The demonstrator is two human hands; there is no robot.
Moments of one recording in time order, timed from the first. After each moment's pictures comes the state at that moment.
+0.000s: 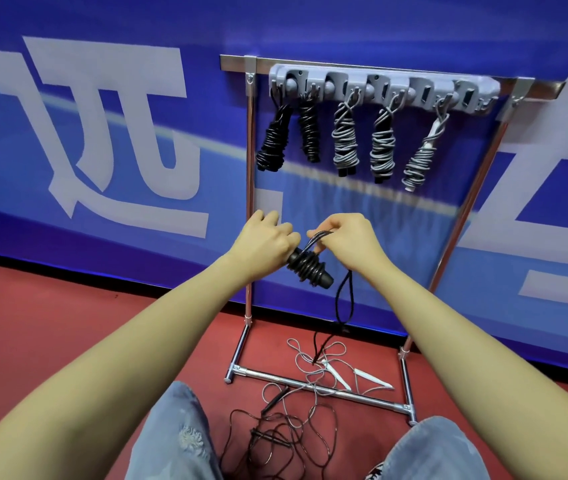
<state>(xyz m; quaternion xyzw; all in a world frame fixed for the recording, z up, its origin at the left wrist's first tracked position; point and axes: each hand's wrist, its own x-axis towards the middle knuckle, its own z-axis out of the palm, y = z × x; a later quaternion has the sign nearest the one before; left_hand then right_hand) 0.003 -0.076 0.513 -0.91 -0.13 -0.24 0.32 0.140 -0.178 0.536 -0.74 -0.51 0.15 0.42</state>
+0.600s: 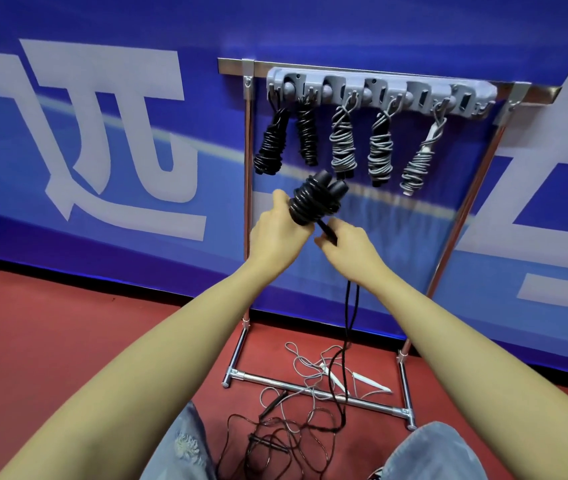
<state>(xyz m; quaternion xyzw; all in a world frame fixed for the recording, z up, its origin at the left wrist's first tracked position) 0.031 -0.107 0.537 -0.78 -0.41 -0.39 -0.27 0.151 -0.174 0.524 -0.76 -0.55 0.09 0.33</state>
